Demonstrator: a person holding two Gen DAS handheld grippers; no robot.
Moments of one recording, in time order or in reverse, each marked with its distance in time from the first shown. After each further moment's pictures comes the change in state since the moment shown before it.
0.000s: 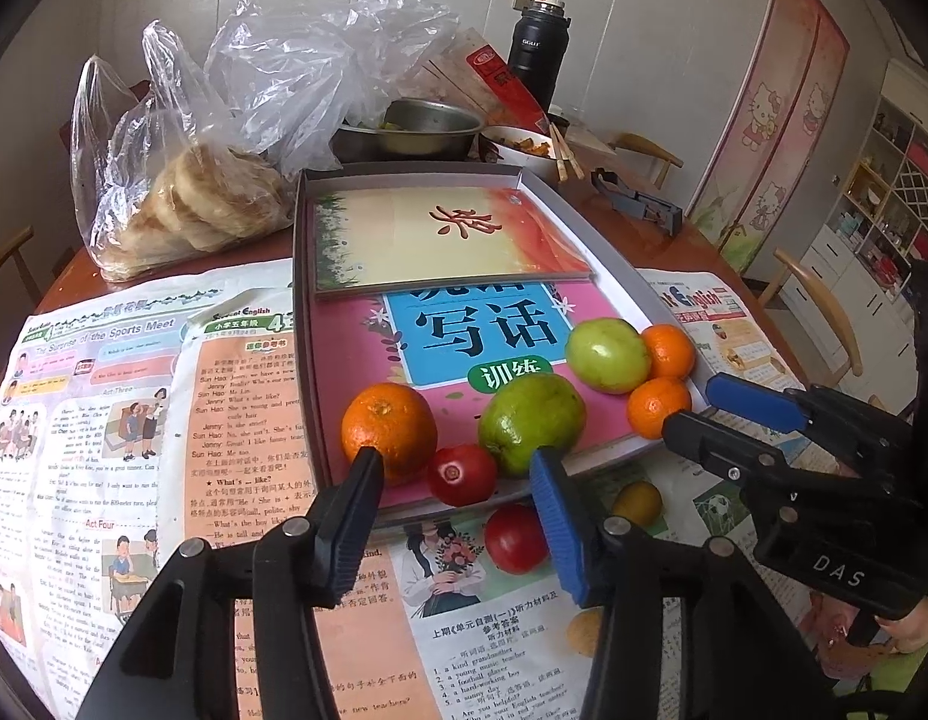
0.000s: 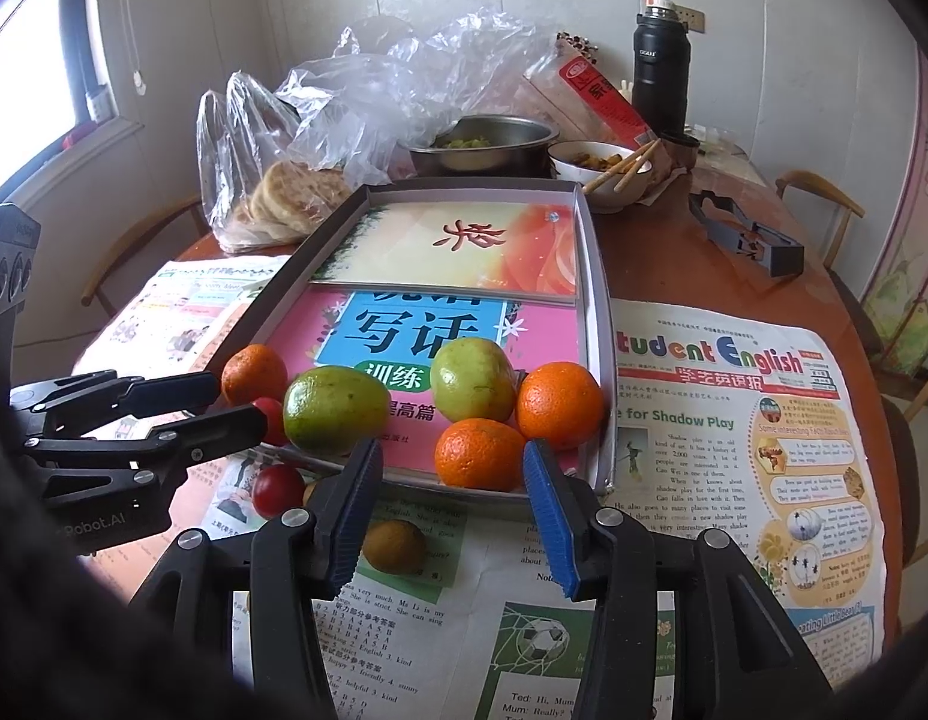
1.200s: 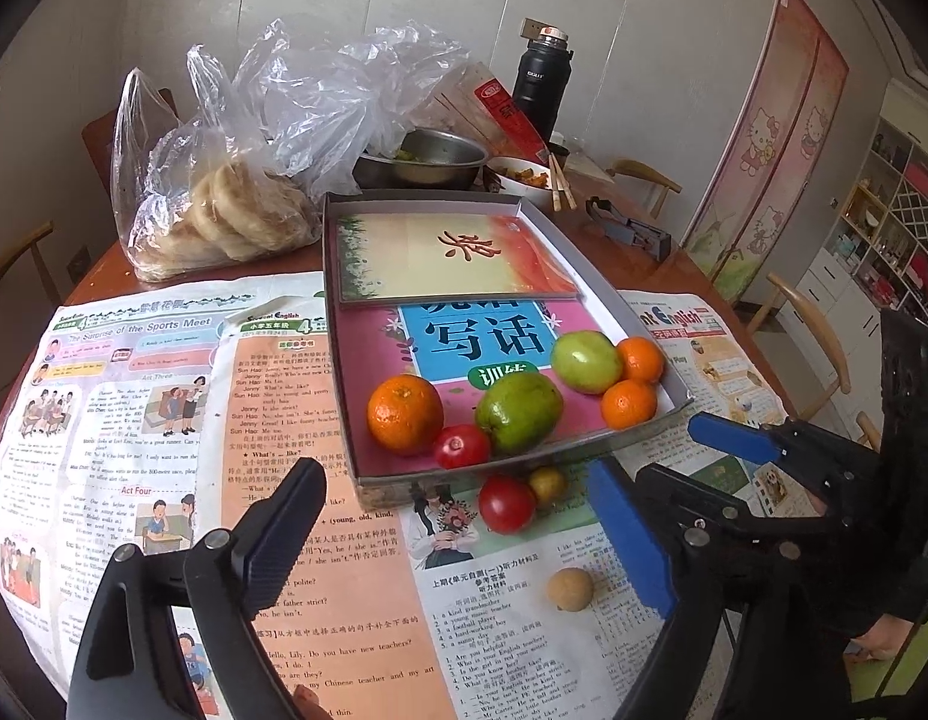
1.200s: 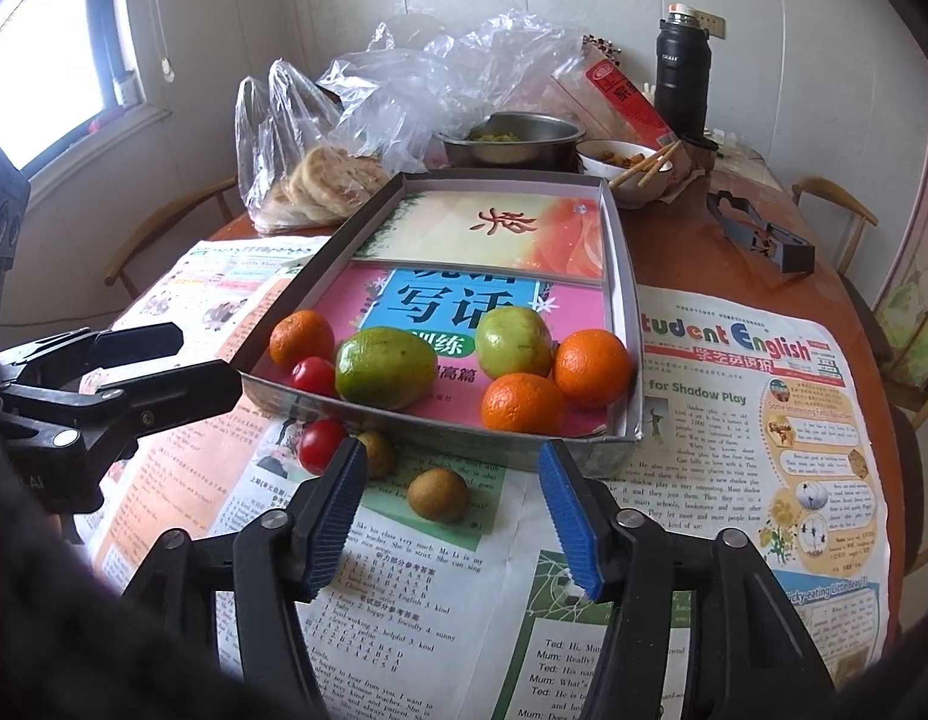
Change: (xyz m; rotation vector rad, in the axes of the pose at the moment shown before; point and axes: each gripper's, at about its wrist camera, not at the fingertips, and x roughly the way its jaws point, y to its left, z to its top) left arm -0.040 0.001 -0.012 -0.026 -0.048 -0.003; right arm -0.018 0.017 -0.019 -0.034 0.015 0.040
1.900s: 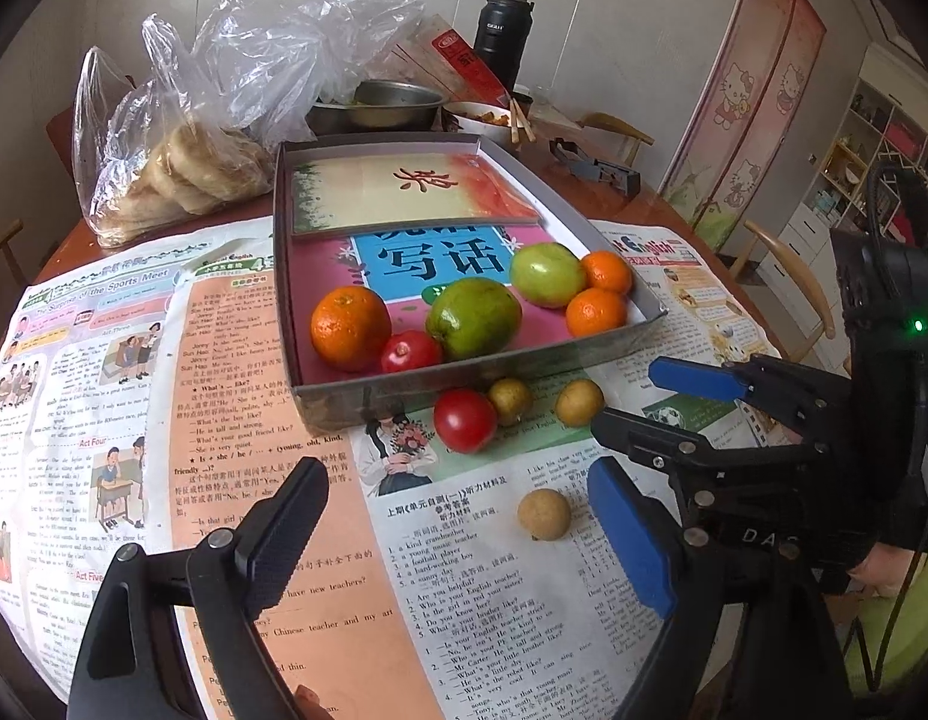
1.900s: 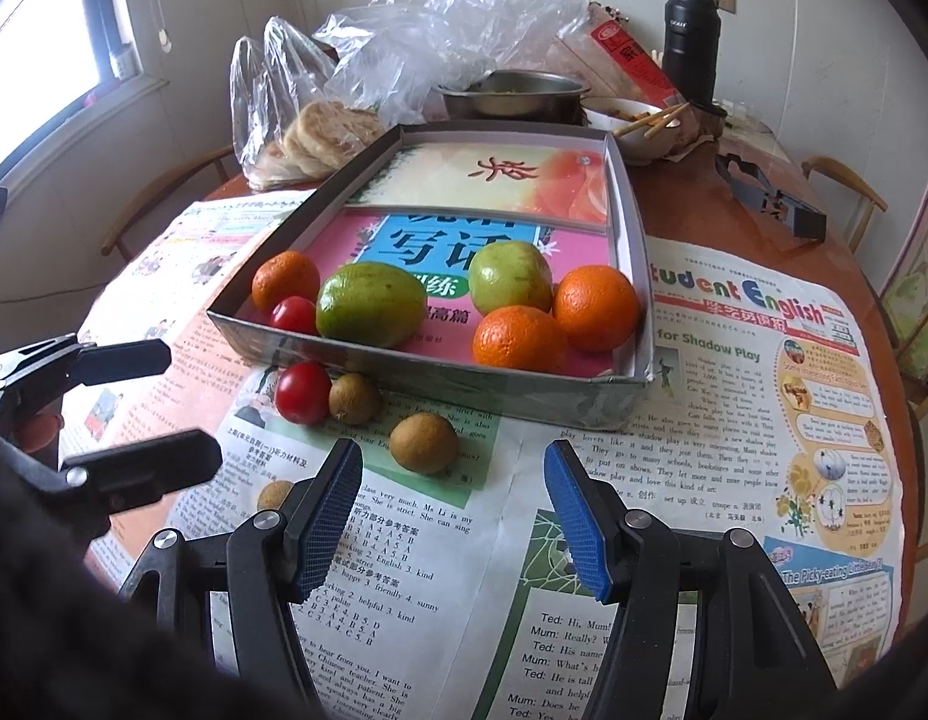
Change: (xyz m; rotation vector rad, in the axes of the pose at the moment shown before) left arm 0.014 -0.016 -0.032 0.067 0.096 -0.049; right arm 0.020 -0.007 -0.015 -0.017 0.082 0.015
